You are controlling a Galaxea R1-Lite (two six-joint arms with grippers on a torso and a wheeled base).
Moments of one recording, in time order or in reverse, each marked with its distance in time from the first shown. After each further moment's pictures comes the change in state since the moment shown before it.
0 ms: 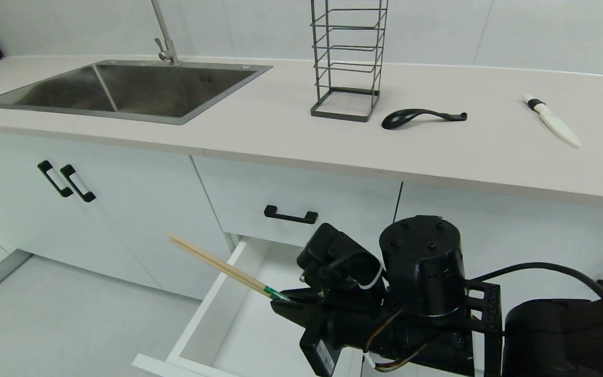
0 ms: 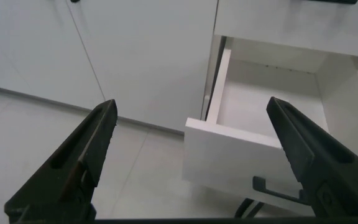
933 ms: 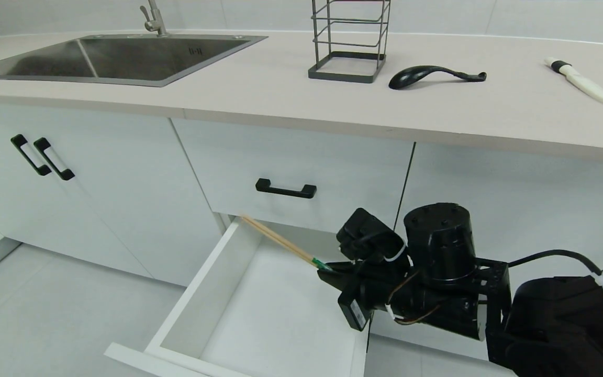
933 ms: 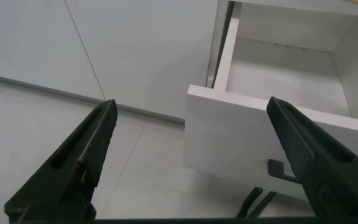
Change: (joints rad) left arm 0.000 0.000 0.000 0.000 0.000 0.000; right arm -0.140 0.017 0.045 -0.010 -0.071 -0.077
